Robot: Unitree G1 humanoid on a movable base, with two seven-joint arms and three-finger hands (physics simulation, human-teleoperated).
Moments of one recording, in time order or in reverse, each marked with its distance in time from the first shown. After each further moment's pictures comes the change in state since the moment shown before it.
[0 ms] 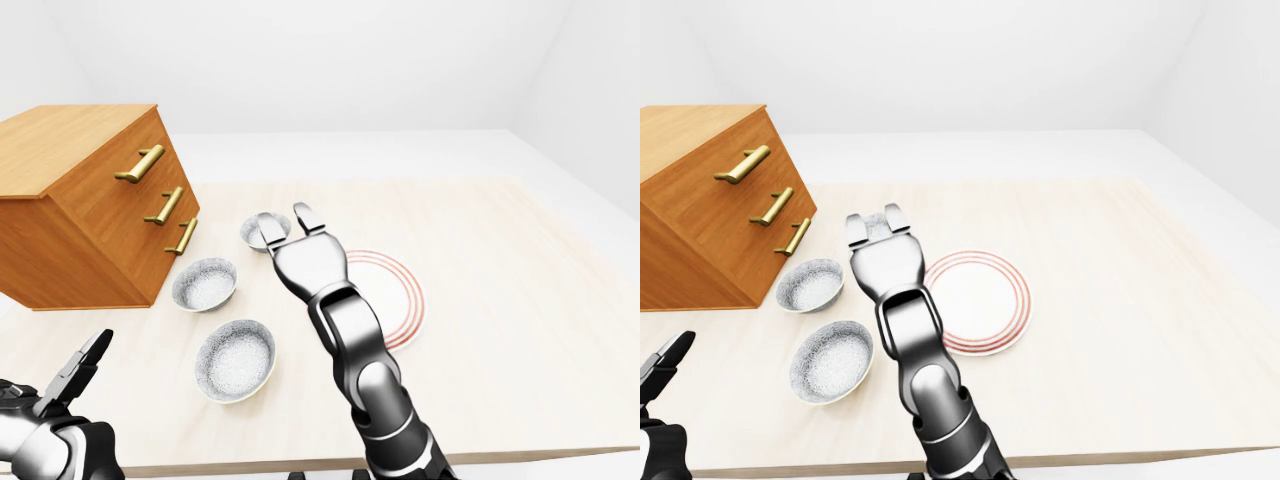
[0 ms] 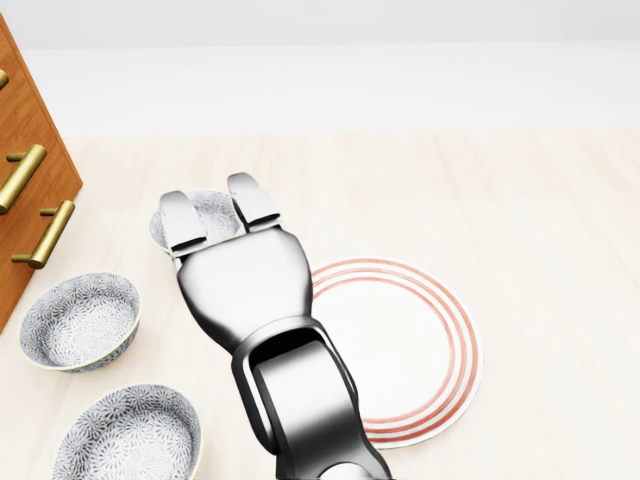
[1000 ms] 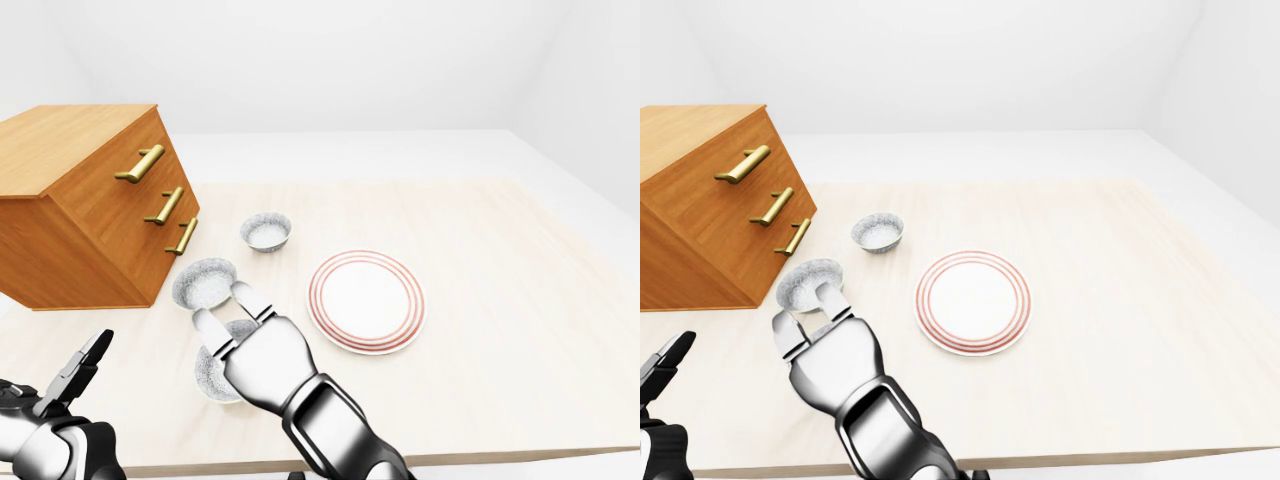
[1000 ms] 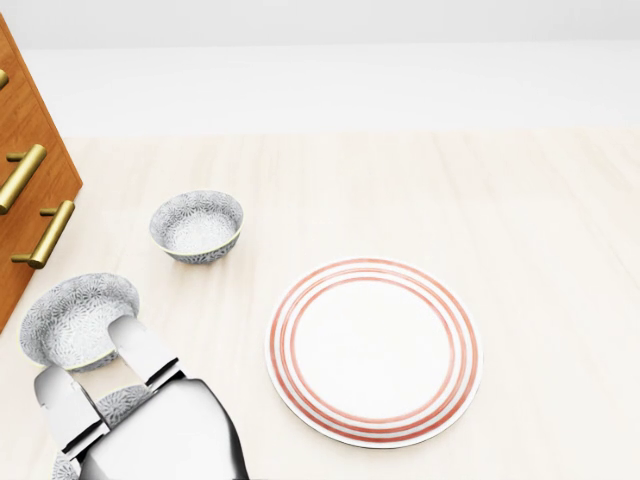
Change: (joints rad) left arm 0.002 -0.001 -0.004 0.007 0.004 -0.017 0.000; right arm 0.342 -0.119 0.402 -0.195 0.041 -0.132 0.000
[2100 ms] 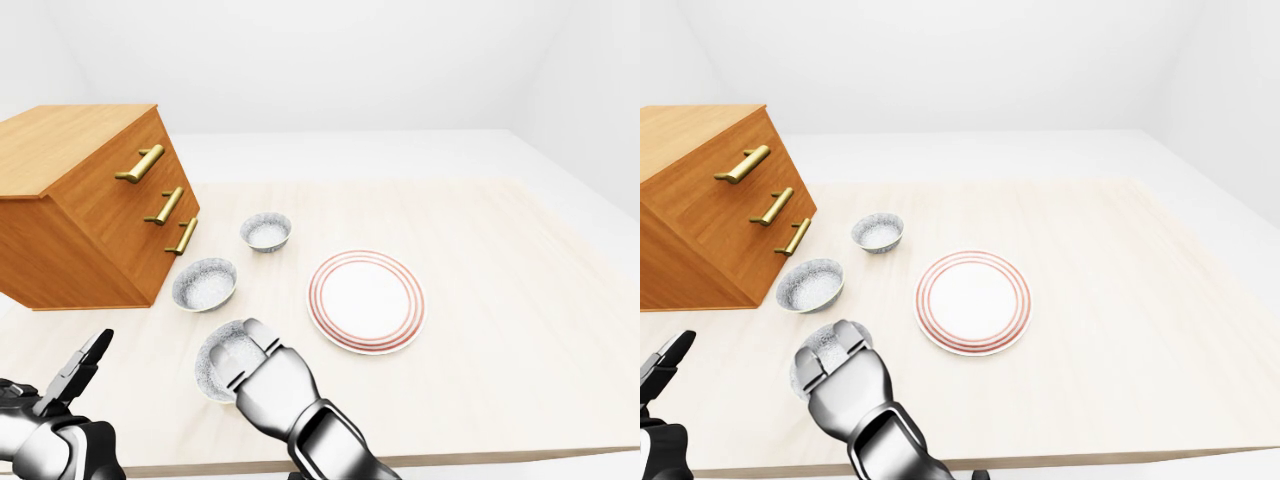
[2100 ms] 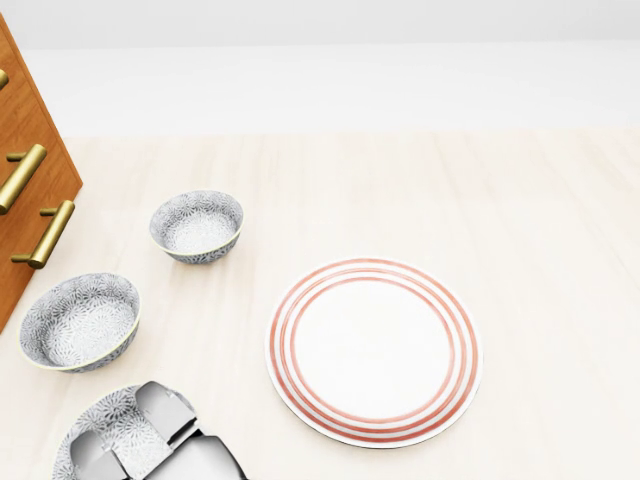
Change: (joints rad) left arm -0.002 0.001 0.000 -0.002 -0.004 0.005 0.000; right arm 0.103 -0.096 0.075 0.053 0.023 0.072 0.000
